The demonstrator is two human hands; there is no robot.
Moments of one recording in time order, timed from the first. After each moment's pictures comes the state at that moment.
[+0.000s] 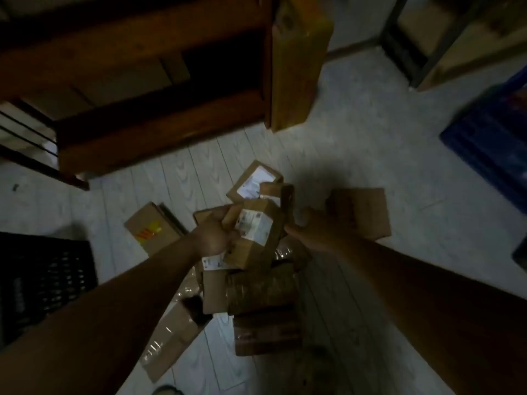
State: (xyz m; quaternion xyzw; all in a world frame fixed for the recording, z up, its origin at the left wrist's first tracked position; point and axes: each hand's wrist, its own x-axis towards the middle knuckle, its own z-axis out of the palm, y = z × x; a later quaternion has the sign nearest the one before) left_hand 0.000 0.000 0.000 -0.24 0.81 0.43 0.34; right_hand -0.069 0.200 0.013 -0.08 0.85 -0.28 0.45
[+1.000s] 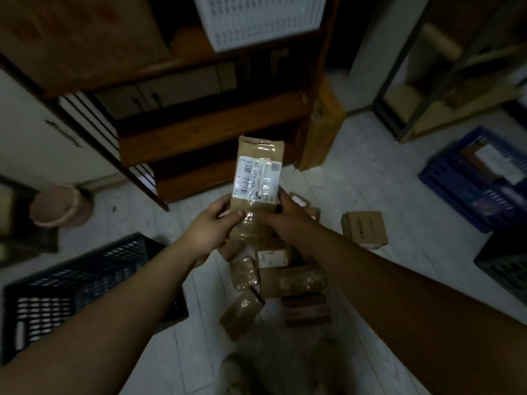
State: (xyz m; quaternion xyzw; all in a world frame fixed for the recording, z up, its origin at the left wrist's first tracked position) left_hand 0.157 -0.134 0.321 -0.27 0.71 0.64 0.13; right_hand 0.089 0.022 0.324 -0.06 0.73 -0.56 0.38
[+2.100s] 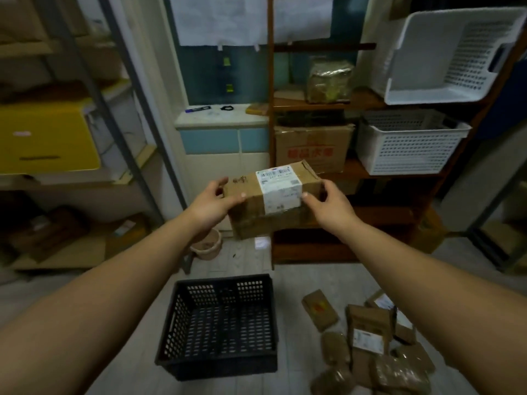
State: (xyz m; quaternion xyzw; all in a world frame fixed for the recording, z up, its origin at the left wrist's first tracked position) left_hand 0.472 -0.397 0.609 -0.32 0.73 0.59 -0.13; right_hand 0.324 -0.219 0.587 -0.24 0.82 -0.51 0.15
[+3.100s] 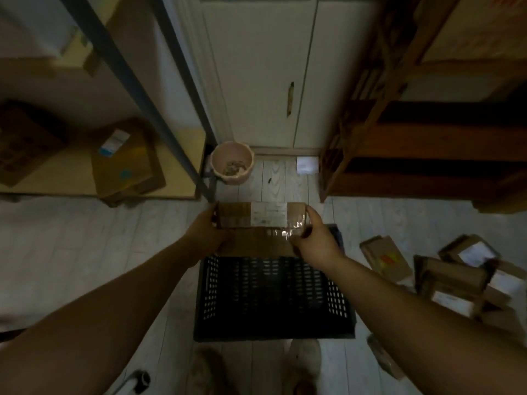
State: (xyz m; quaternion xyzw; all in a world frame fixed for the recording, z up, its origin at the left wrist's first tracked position) left_hand 0.471 -0.720 0.246 -0.46 0.71 0.52 0.09; right_hand 0.337 -0.542 0.216 -0.15 0.79 -0.44 0.40
